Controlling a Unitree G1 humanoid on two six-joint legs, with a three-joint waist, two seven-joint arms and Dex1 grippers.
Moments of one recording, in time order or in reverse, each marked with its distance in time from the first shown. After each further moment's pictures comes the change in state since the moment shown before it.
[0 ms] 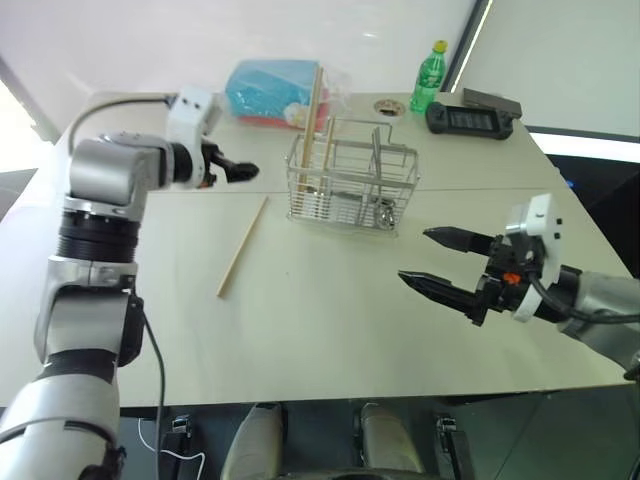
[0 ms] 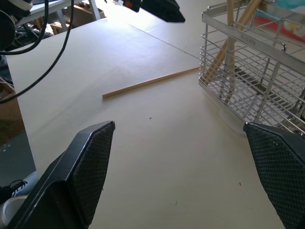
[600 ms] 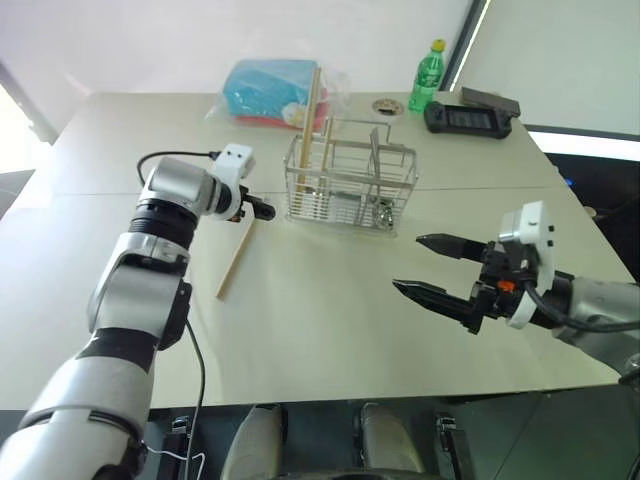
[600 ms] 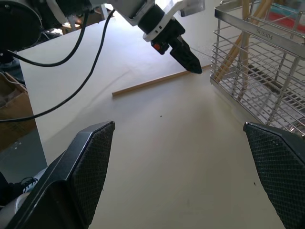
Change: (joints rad) left arm -0.138 -0.206 -0.072 0.613 0.129 -0.174 0.029; right arm 0.031 0.007 0.000 -0.025 0.019 0.000 0.011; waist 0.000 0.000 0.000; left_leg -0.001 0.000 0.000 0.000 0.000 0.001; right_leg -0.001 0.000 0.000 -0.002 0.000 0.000
